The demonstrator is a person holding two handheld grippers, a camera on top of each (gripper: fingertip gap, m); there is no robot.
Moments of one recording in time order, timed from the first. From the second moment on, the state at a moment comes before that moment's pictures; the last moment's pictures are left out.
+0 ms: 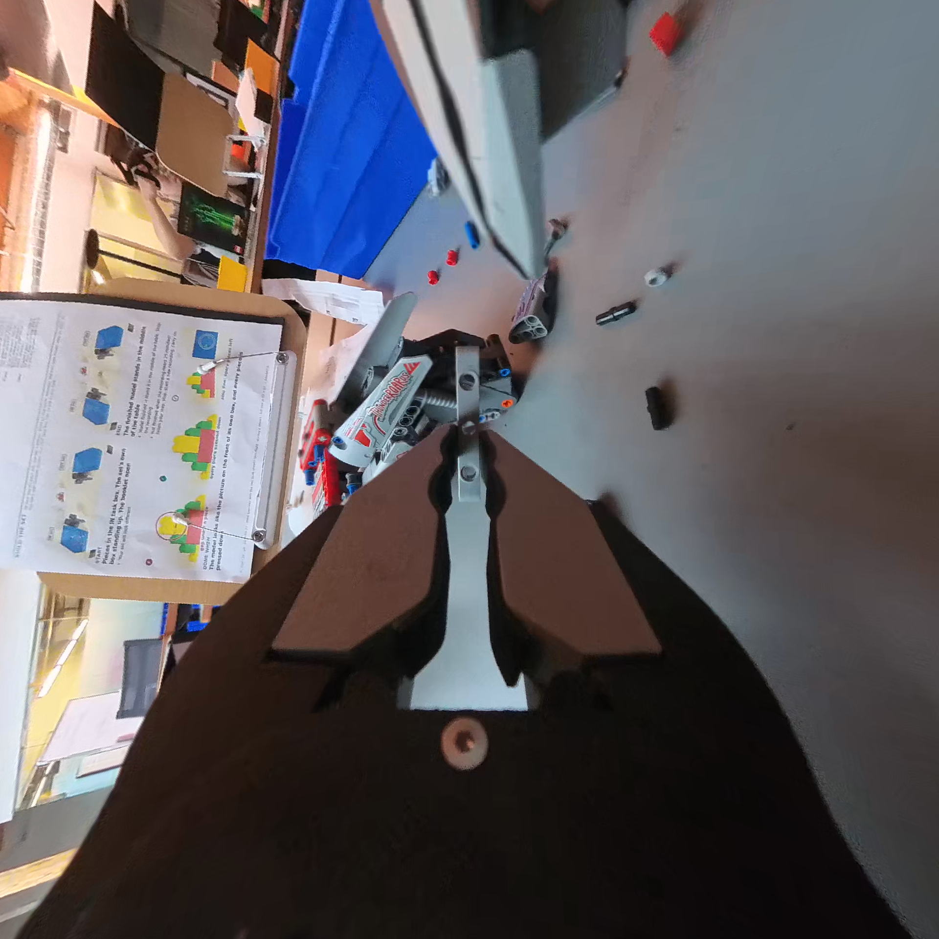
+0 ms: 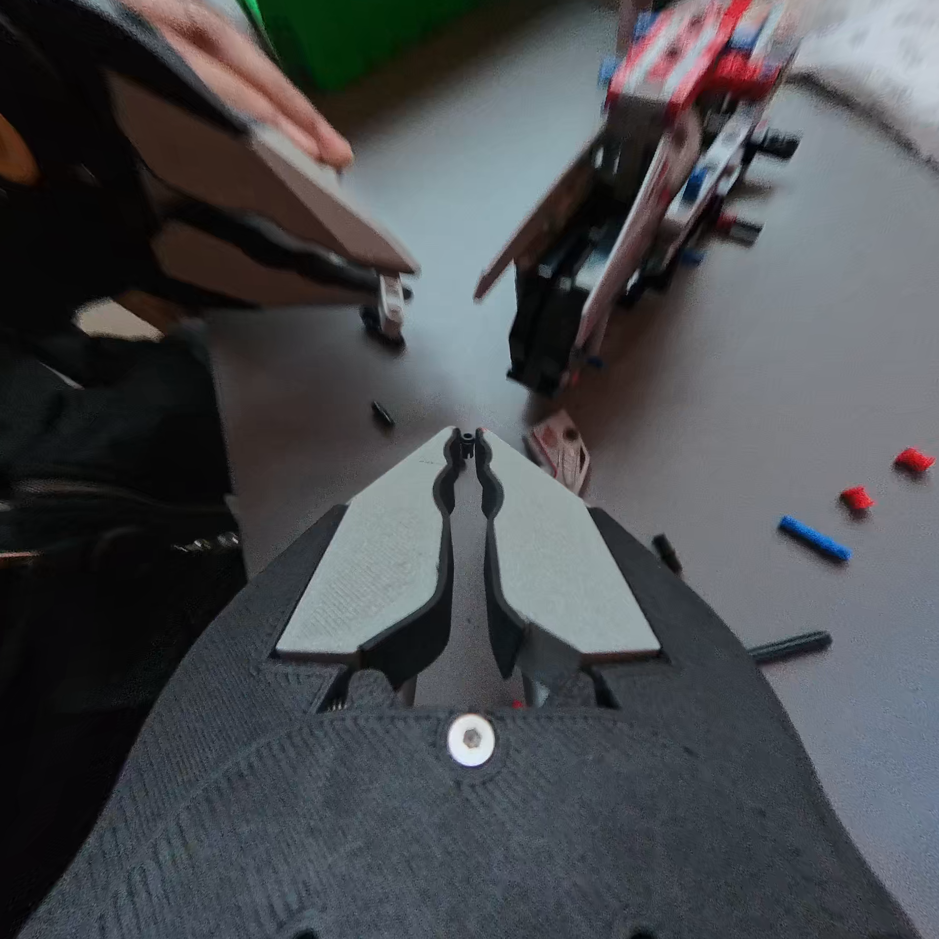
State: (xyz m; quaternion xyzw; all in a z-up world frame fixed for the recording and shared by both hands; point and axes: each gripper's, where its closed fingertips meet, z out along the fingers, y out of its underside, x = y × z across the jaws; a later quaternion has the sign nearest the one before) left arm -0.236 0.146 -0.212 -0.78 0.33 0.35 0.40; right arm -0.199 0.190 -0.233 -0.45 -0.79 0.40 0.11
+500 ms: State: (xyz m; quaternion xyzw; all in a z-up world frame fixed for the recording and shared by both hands) left arm -0.243 0.148 -0.211 -0.77 0.34 0.37 0.39; right arm -0.193 0.204 -0.251 -0.45 -0.78 0.39 0.17
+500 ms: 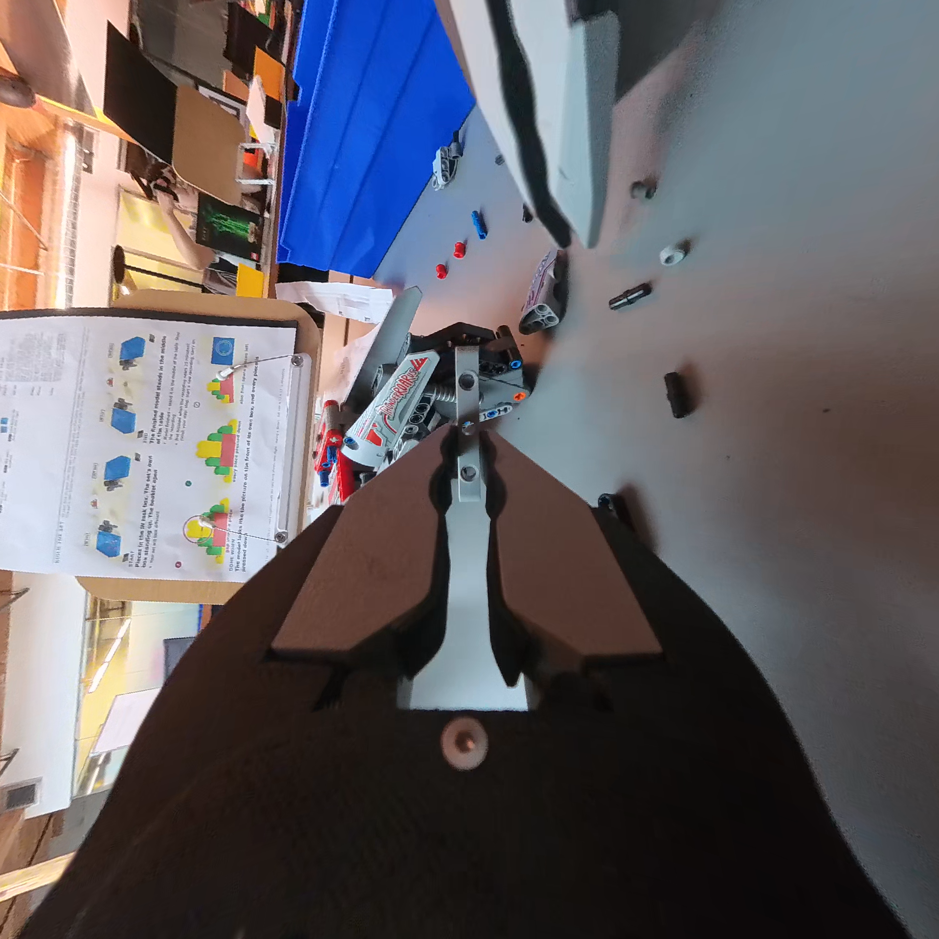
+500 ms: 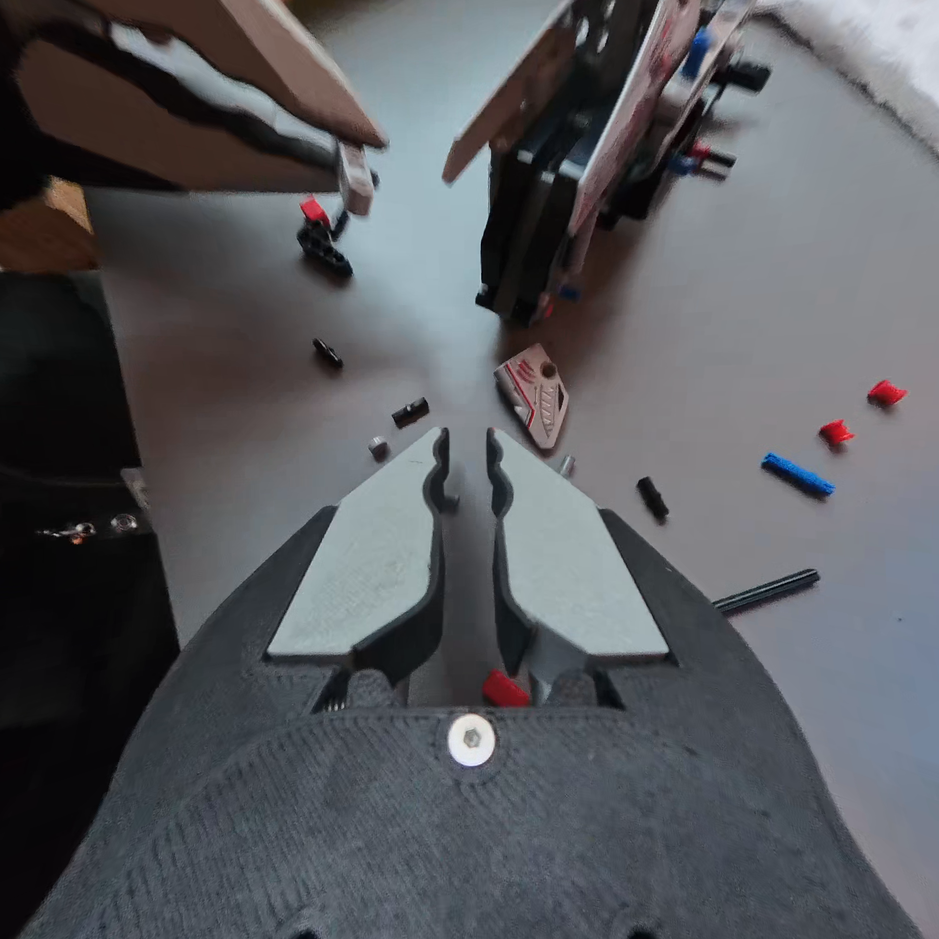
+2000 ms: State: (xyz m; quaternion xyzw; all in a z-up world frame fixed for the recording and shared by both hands) left arm -0.256 0.151 -0.171 -0.82 0.13 0.17 0.52; right arm -0.170 0.240 -0.219 -0.49 -0.79 0.31 0.20
